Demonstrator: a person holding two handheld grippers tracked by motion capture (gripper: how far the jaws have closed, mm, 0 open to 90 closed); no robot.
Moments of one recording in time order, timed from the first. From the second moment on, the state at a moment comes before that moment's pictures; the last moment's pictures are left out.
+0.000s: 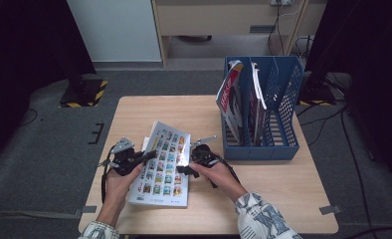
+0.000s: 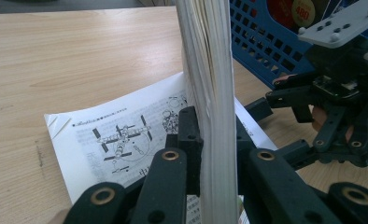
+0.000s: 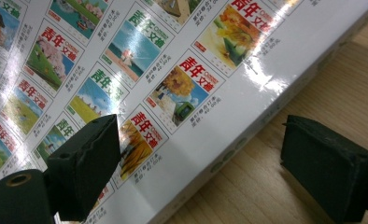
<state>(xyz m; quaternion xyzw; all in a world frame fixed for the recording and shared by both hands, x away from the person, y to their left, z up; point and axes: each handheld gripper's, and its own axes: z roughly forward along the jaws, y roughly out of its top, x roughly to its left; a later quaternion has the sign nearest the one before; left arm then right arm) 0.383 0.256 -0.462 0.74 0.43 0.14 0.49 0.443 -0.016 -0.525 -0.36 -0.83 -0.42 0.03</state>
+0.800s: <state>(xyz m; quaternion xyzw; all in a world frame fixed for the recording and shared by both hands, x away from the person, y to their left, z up) 0.381 0.254 -0.460 0.74 0.43 0.14 0.50 0.455 -0.003 -0.532 -0.37 -0.82 -0.44 0.07</state>
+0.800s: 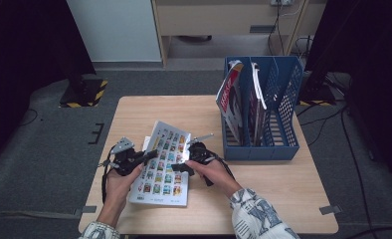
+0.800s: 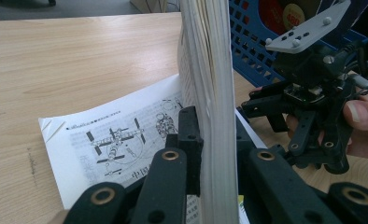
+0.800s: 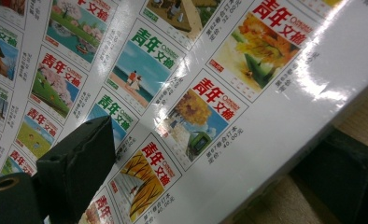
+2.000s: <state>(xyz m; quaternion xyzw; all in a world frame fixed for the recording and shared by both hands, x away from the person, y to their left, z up) 0.405 0.271 -0.508 0.74 0.51 0.14 0.41 0.452 0.014 -0.516 -0.36 -0.84 -0.40 0.01</state>
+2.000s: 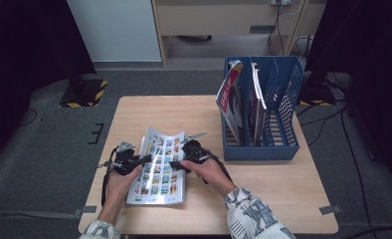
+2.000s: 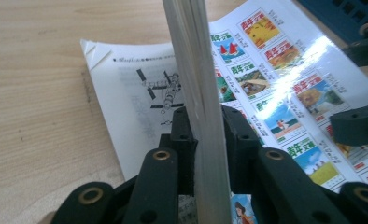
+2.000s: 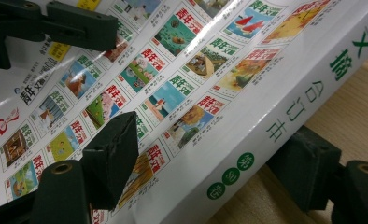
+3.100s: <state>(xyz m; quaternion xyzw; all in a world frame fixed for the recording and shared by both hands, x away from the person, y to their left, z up) 0.408 0.279 -0.523 0.72 0.53 0.12 0.43 0.474 0.044 -0.524 -0.38 -0.83 -0.40 0.05</state>
